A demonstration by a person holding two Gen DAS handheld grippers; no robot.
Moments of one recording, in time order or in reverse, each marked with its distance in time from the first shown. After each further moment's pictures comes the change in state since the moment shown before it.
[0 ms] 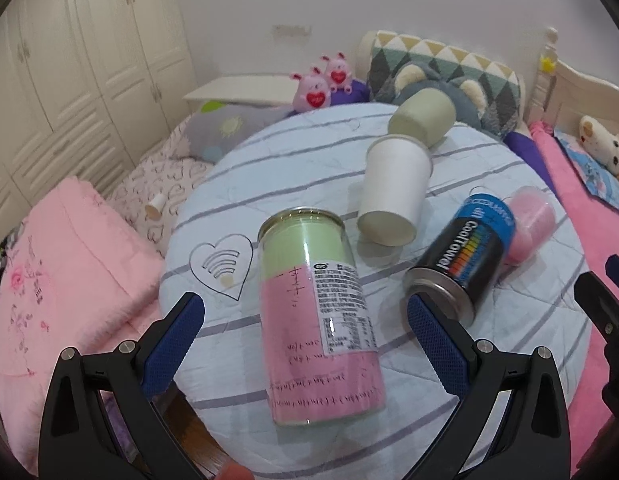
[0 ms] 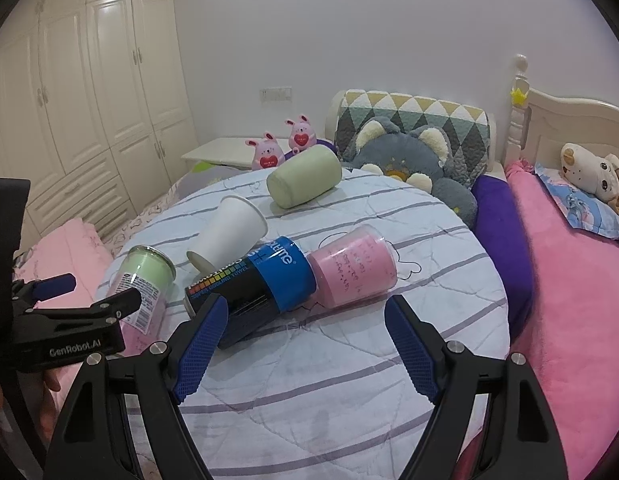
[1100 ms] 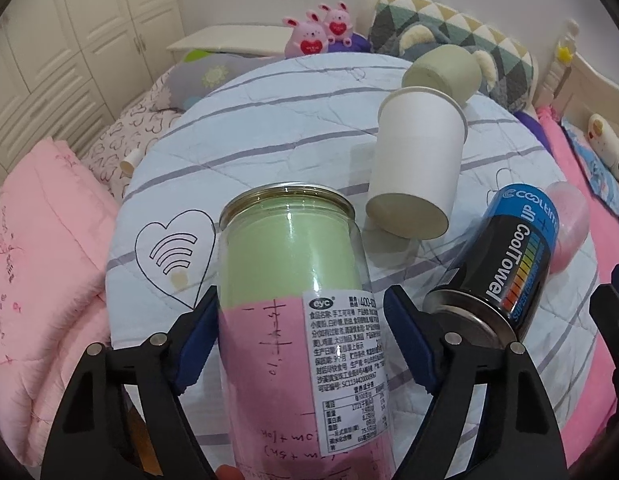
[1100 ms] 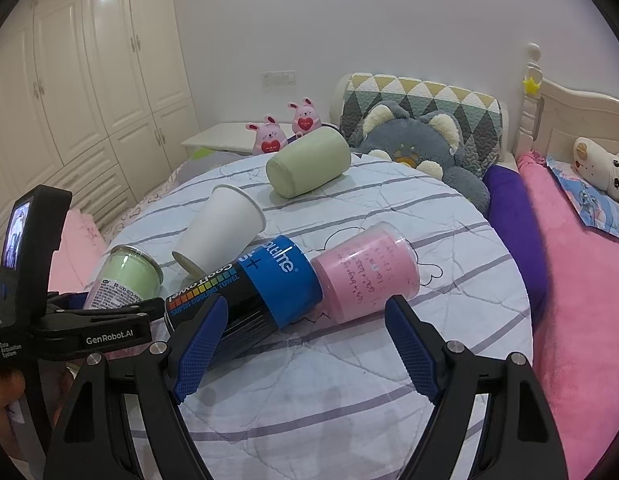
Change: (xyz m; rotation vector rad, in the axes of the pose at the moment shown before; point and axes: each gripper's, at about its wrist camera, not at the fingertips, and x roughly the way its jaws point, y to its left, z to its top) left arm 0.059 0.000 0.012 -0.041 0.163 -0.062; right arm 0.034 -0.001 0.011 -0.005 0.056 0.015
